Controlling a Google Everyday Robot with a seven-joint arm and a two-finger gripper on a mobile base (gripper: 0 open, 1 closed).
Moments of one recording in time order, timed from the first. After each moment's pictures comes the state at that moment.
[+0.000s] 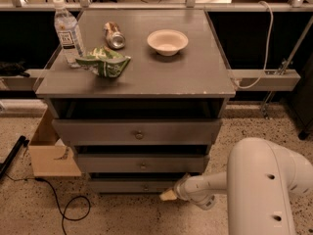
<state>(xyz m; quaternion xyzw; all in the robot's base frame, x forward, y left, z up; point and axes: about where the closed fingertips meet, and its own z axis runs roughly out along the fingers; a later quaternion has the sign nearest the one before) 0.585 -0.100 0.228 -0.31 0.90 0.05 0.29</state>
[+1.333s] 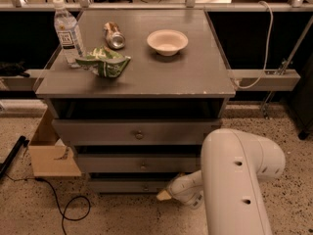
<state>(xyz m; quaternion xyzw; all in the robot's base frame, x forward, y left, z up) 0.600 -0.080 0.219 -0.35 0.89 -0.02 0.29</state>
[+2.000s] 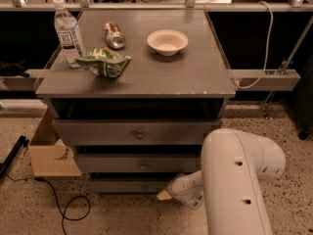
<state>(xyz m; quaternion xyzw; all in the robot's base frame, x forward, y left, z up) 0.598 -0.080 0.219 -0.35 0.89 -0.02 0.29</state>
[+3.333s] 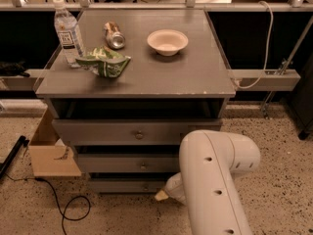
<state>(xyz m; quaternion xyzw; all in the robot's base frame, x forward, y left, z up) 0.610 -0.073 0.172 -0.36 0.90 -0.02 0.25</state>
